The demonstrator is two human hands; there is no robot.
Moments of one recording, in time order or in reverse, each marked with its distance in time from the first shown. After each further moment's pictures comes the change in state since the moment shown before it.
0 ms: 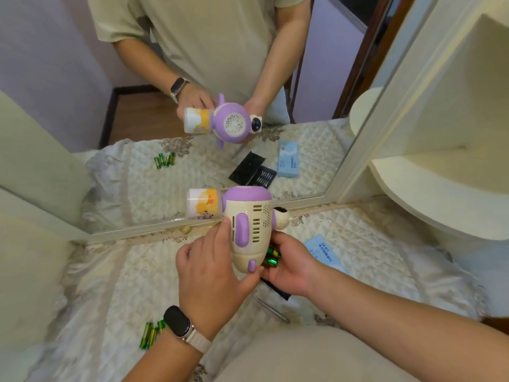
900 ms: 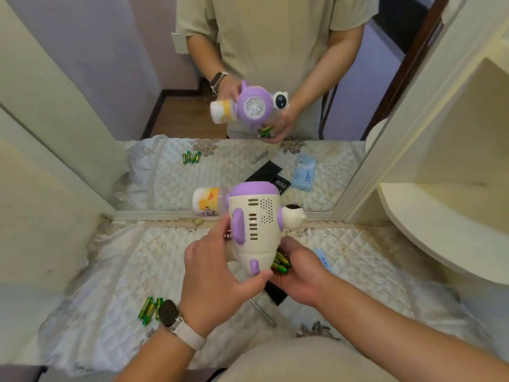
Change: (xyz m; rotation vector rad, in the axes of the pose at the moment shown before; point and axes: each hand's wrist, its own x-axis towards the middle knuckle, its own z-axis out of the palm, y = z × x) left_hand -0.010 0.045 -0.030 -0.398 0.050 -0.167; right_hand -0.043 -0.021 -0.016 -0.151 0.007 -0.003
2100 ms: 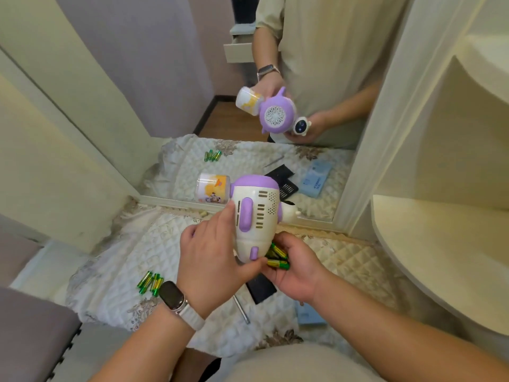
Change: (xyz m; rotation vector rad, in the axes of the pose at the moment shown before) left_hand 0.002 0.085 0.052 0.609 0.066 -0.097; right_hand -0.020 -0.052 -0.058 0.007 -0.352 0.163
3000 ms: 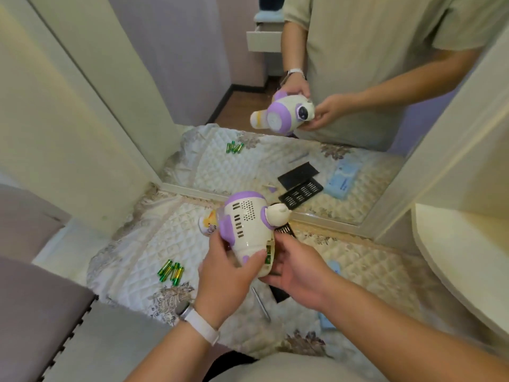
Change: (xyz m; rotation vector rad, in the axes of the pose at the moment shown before) left_hand -0.033 -0.043 0.019 -0.849 -0.047 -0.567; right_hand 0.016 0.031 0.045 -0.381 0.104 -0.009
